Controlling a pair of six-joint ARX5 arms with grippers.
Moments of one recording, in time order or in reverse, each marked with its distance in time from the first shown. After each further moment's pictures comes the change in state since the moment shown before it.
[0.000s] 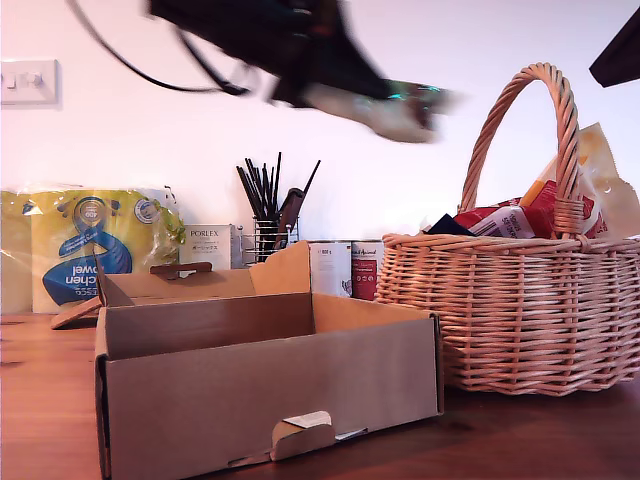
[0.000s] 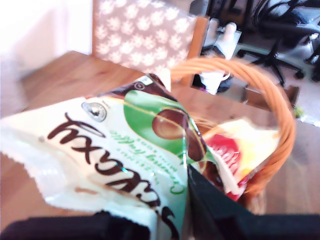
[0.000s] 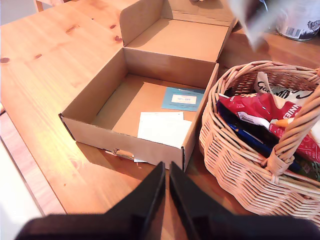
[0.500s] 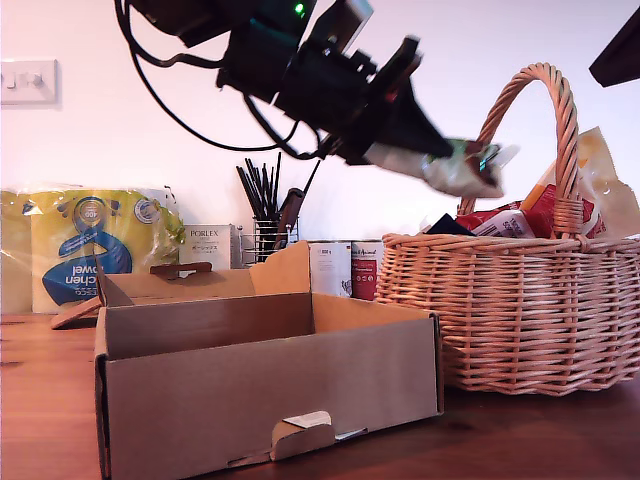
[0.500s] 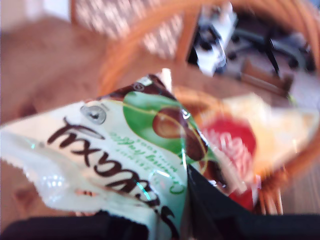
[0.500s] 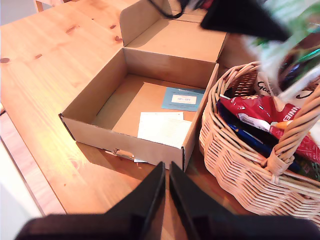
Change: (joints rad) left arm -0.069 0.122 -0.001 0.183 -0.054 -0.099; right arm 0.000 0.000 0.000 0.000 0.000 0.000
